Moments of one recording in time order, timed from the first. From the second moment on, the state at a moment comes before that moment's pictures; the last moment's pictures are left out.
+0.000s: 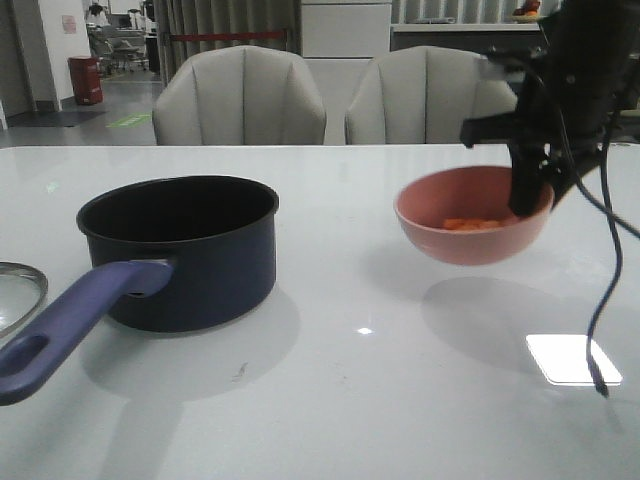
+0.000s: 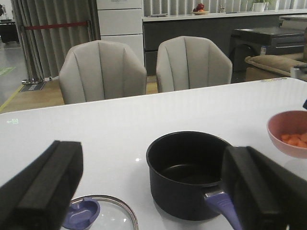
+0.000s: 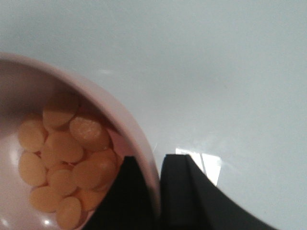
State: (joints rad) left arm -0.30 0.08 -0.33 0.01 0.35 0.00; right arm 0.21 1.97 -1.60 0.06 0.93 0.06
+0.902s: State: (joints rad) left arm -0.30 0.08 -0.33 0.01 0.35 0.00; right arm 0.61 1.95 -1.31 -0.08 -0.62 -0.05
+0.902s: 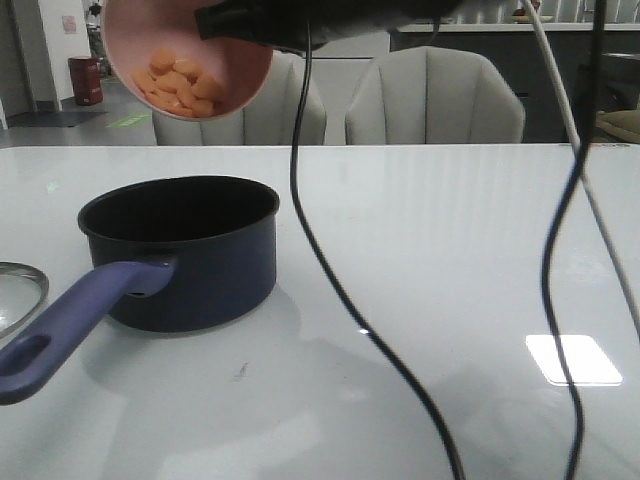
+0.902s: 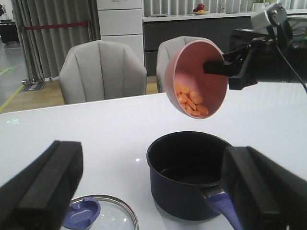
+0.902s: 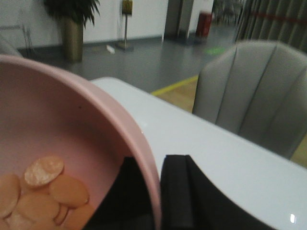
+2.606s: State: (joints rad) left arm -0.30 0.08 -0.33 0.01 0.35 0.00; right arm 0.57 1.64 -1.24 0.39 0.09 -0.32
